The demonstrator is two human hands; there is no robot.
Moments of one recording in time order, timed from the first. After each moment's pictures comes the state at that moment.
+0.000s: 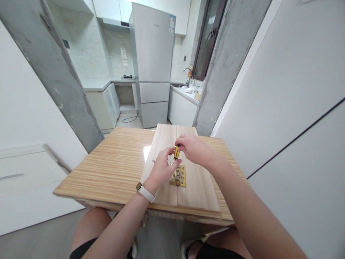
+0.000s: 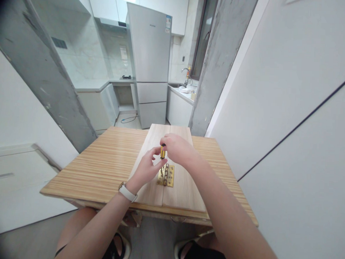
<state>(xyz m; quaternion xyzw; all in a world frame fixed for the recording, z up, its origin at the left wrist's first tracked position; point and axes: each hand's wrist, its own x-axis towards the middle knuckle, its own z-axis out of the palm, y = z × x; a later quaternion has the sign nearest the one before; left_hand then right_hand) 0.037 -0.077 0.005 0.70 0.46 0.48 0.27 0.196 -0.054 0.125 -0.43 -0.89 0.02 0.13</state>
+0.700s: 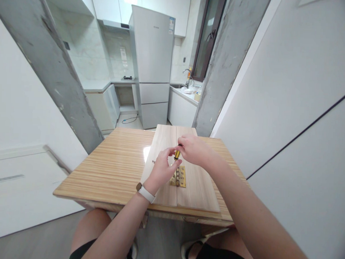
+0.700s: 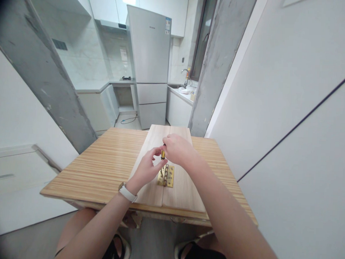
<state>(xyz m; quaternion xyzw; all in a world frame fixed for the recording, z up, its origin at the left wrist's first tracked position) 0.037 -0.076 0.005 0.71 0.45 0.48 0.24 0.196 -0.058 0.125 -0.47 -0.88 -0.07 0.09</state>
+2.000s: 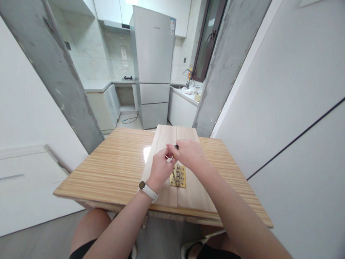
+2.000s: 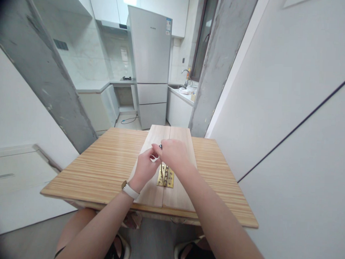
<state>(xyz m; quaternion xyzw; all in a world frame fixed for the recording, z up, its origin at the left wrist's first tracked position) 0.040 -0.073 0.013 0.66 0.49 0.53 0.22 0.168 -0.065 0.101 -0.59 -0.79 -0.08 0.11</state>
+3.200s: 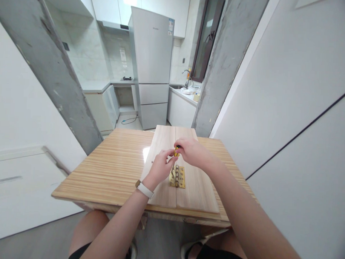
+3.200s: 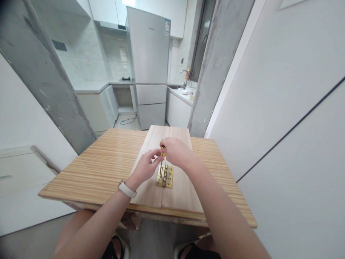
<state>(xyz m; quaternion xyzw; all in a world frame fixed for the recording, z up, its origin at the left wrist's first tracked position) 0.034 -0.062 0.003 0.72 0.43 0.47 0.26 0.199 -0.055 0.111 -0.46 -0.87 0.04 0.15</state>
